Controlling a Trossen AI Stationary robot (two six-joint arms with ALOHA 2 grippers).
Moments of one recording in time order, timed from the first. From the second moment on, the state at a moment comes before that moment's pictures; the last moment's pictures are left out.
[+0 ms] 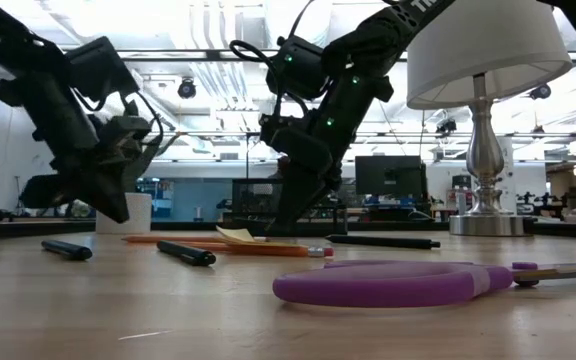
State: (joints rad) left arm 0.23 0.98 0.33 -0.28 0.04 -1.01; right arm -0.09 2.03 1.34 -0.36 0.00 0.18
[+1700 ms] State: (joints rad) left arm 0.23 1.17 0.32 -0.08 0.05 -1.00; right arm -0.09 2.02 1.34 -0.41 0.00 0.10
